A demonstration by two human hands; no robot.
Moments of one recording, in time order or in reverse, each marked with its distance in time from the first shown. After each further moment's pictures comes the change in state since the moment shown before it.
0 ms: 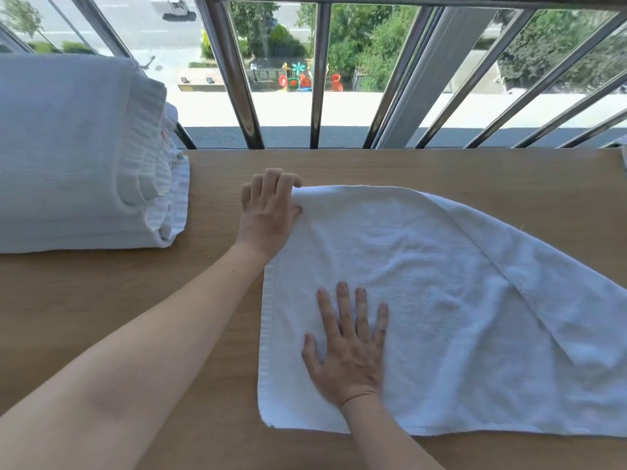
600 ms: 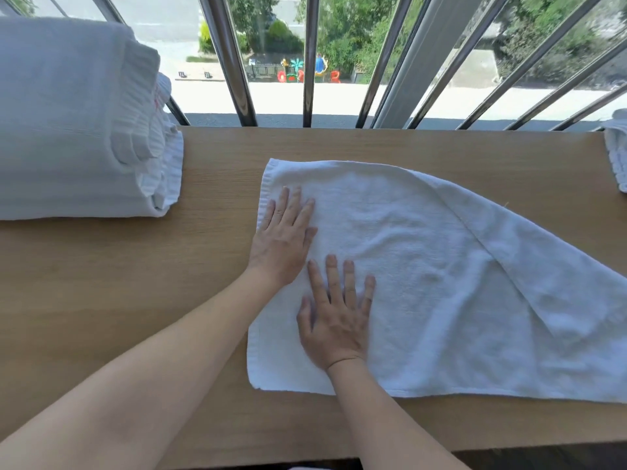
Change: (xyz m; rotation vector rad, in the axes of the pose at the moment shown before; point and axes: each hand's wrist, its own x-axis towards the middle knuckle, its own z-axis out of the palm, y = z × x) left_hand -0.076 0.036 0.025 0.046 -0.316 0.009; right_hand 0.000 -0.004 -0.008 0.051 -0.018 0.010
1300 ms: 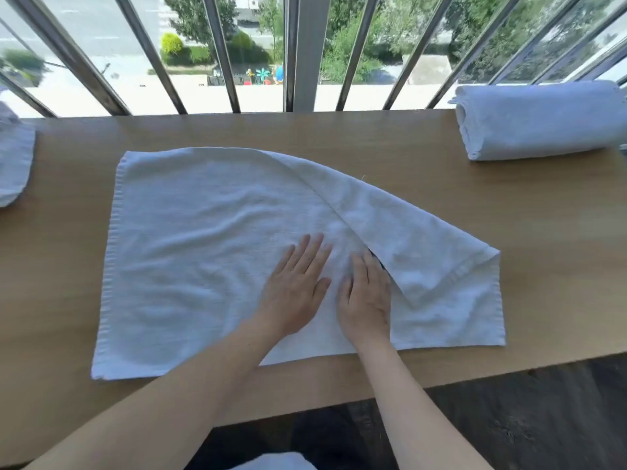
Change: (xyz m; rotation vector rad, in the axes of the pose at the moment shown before) left_hand -0.048 0.239 0.097 -0.049 -0.077 0.253; right_hand -0.051 0.250 -0.075 0.263 0.105 0.326
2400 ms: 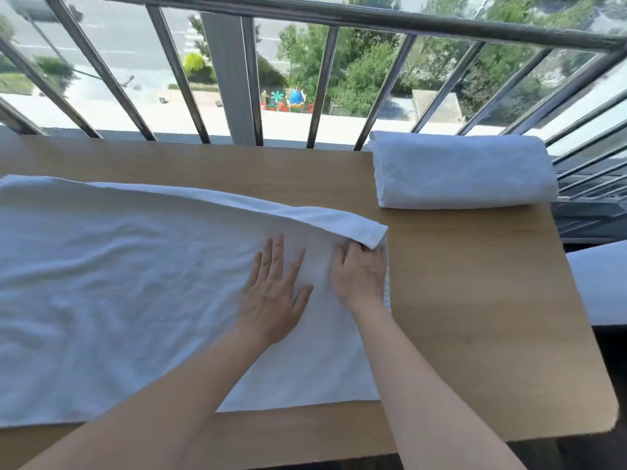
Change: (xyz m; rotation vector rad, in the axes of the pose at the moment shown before) left_hand 0.145 0.145 0.045 0.045 0.067 -0.266; right_hand 0.188 0.148 -0.103 -0.153 -0.041 -0.050
